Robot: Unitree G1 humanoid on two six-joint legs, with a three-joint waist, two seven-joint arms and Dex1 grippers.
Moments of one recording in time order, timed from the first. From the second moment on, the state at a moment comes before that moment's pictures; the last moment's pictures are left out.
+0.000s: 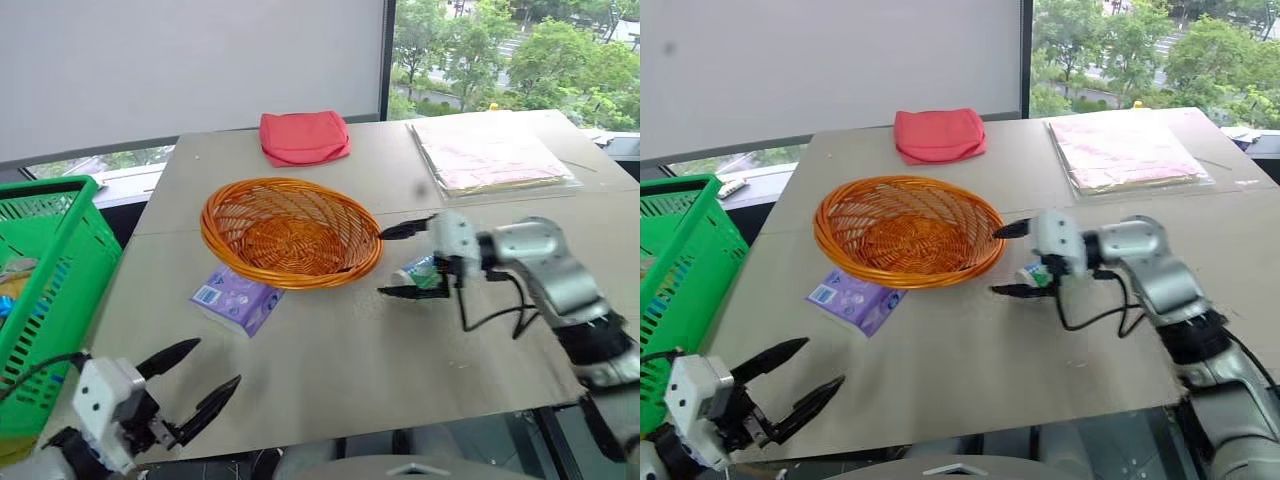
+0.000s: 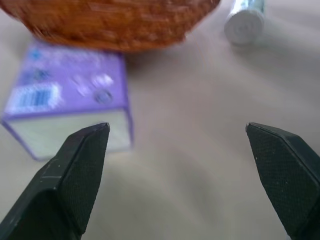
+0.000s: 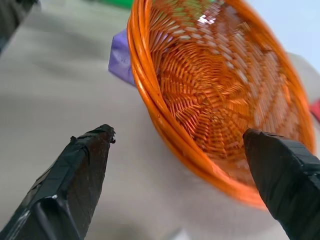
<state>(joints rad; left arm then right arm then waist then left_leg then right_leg) 0.88 0.57 0.59 -0.66 -0.65 0.12 -0.89 -0.61 -0.53 0.34 -0.01 0.21 0.12 1.22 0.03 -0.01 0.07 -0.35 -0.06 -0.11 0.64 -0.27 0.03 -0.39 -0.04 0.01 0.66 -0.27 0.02</state>
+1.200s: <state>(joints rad) 0.05 0.59 0.22 -0.56 -0.50 0.48 -0.46 -1.13 -0.64 0.45 1.17 -0.50 -0.35 0.52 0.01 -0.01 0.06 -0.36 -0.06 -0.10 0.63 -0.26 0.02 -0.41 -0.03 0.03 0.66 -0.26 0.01</state>
